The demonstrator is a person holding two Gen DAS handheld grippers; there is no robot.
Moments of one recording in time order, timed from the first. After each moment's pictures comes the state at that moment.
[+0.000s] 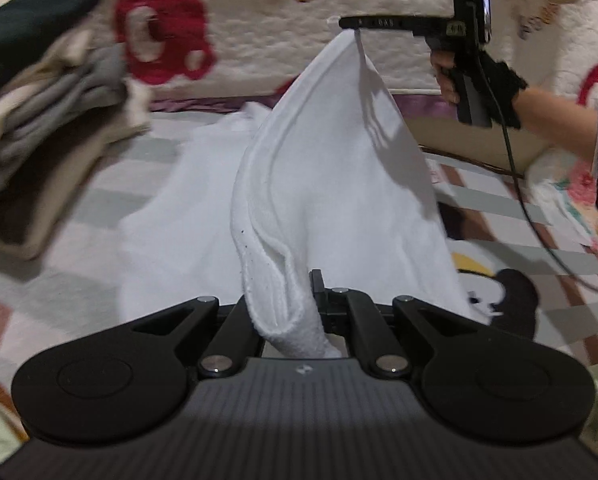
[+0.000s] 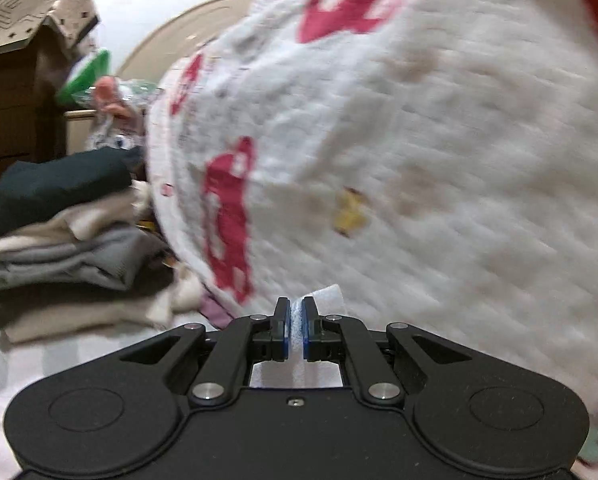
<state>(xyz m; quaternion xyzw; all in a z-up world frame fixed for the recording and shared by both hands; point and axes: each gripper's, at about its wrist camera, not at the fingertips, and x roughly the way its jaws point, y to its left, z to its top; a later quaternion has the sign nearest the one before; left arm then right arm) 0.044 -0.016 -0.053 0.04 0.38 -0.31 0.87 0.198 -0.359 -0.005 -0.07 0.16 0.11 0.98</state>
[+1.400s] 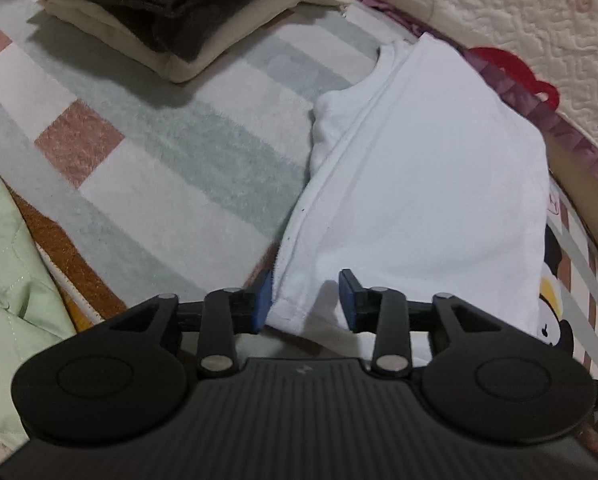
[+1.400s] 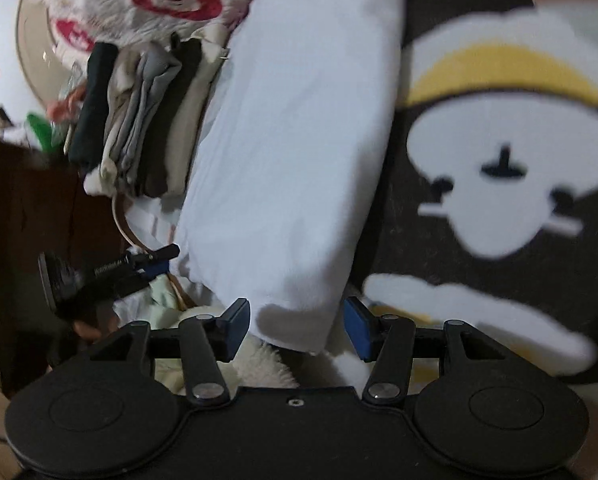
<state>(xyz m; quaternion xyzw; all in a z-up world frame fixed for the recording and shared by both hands) 0.105 0.090 -0.115 -0.11 0.55 -0.15 0.82 -0.071 -0.336 -0.178 0.46 0.48 0.15 0.73</state>
